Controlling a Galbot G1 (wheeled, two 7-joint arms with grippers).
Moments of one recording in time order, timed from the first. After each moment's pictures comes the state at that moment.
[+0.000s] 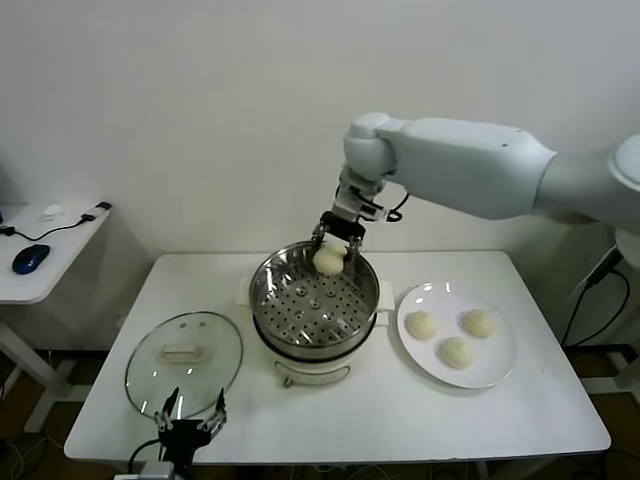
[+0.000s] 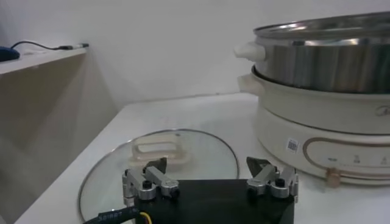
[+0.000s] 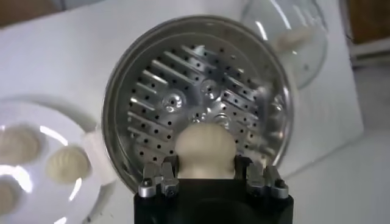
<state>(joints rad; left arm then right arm) 1.75 -1.46 -0.55 -2.01 -0.03 0.13 -0.10 0.68 1.32 -1.44 1.04 0.06 0.56 -1.03</state>
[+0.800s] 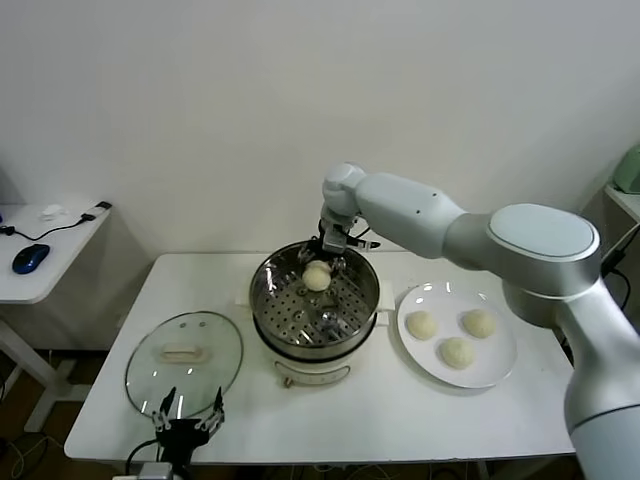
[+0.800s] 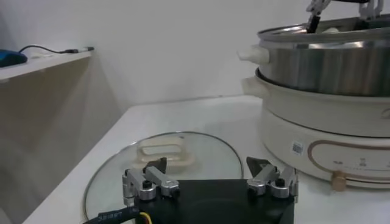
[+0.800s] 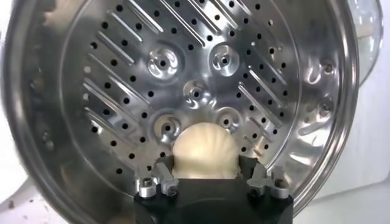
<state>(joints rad) 1.75 -1.45 -0.55 -2.02 -0.04 0.12 -0.12 0.48 1.46 -1.35 0.73 -0.13 0.75 -0.91</state>
